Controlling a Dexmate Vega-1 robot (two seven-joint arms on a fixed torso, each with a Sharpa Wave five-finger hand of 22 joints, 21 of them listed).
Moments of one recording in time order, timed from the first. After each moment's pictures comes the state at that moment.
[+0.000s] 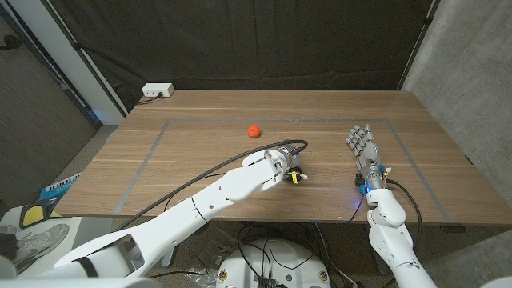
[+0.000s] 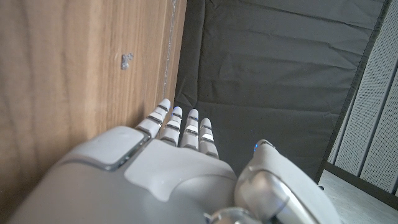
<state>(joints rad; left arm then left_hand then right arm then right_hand) 0.74 0.44 0.89 -1.99 1.72 -0.09 -0.85 0.86 0.02 0.04 -0.11 0.32 0.68 -0.04 0.48 0.19 0.72 -0.17 0.51 0.27 0.62 -0.06 0.22 0.35 0.11 0.13 0.72 0.25 -1.20 -0.12 0.08 -1.40 0.35 0.48 0.15 0.22 0.12 0.15 0.10 0.19 0.12 0.01 0.19 0.18 0.18 0.03 0.21 0.18 0.11 0.07 0.18 0.17 0.10 0.08 0.23 0.20</state>
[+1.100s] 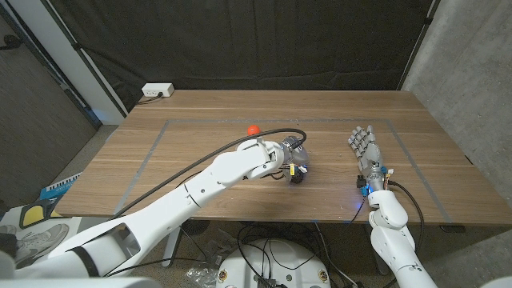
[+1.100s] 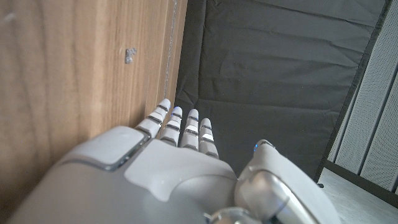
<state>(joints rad) 0.68 0.47 0.84 -1.99 1.48 -0.21 -0.75 0.94 0.00 -0.05 -0.12 0.37 0.35 -0.21 0.36 0.23 0.33 -0.21 0.30 0.25 0.28 -0.04 0.22 0.38 -0.05 0.09 0.77 0.26 -1.22 -0.12 0.08 -1.41 0.36 0.48 0.15 0.22 0.12 0.15 0.10 0.19 0.11 0.01 0.19 0.18 0.18 0.03 0.21 0.18 0.11 0.07 0.18 0.17 0.10 0.08 0.23 0.20</state>
